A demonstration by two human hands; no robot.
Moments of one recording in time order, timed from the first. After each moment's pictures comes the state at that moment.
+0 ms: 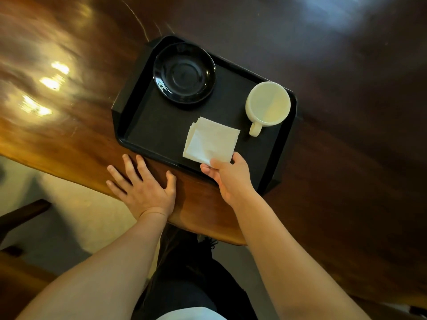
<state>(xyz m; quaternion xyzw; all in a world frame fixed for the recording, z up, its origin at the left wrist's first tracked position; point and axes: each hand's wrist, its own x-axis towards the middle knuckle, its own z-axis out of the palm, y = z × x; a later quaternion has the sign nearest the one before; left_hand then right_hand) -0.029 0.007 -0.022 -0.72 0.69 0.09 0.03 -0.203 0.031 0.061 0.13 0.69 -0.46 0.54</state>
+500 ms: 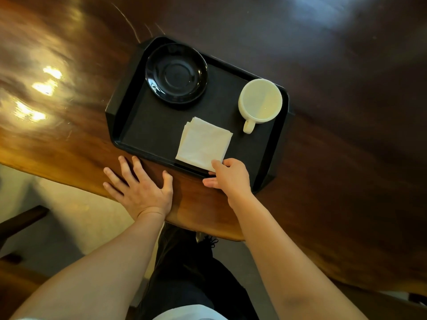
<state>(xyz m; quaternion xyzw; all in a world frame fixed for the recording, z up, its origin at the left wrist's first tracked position) -0.027 0.007 -0.020 -0.72 0.69 0.10 0.02 -0.203 0.048 0.058 0.00 0.81 -0.29 0.50</state>
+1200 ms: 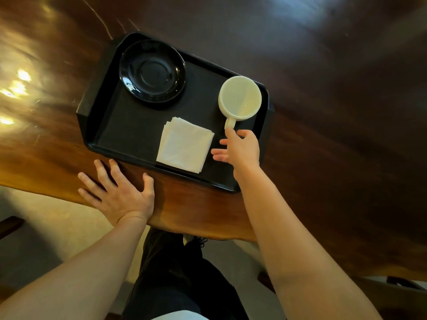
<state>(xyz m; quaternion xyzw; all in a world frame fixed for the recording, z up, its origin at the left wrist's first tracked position) -0.025 0.009 -0.021 -0.71 0.69 0.11 0.00 -0.266 0.029 0.079 0.08 0.80 -0.43 0.42</state>
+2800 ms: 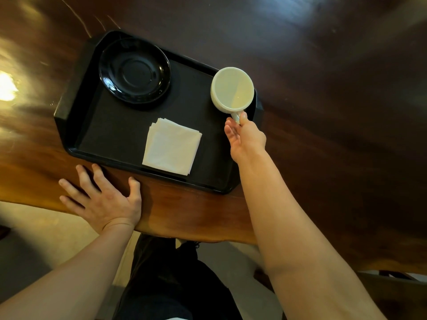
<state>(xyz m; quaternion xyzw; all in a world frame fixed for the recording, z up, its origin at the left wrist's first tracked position) -0.027 0.010 -0.020 -0.71 0.69 0.12 -0.02 -0.313 0.021 0.076 0.31 0.62 -0.62 0.36</state>
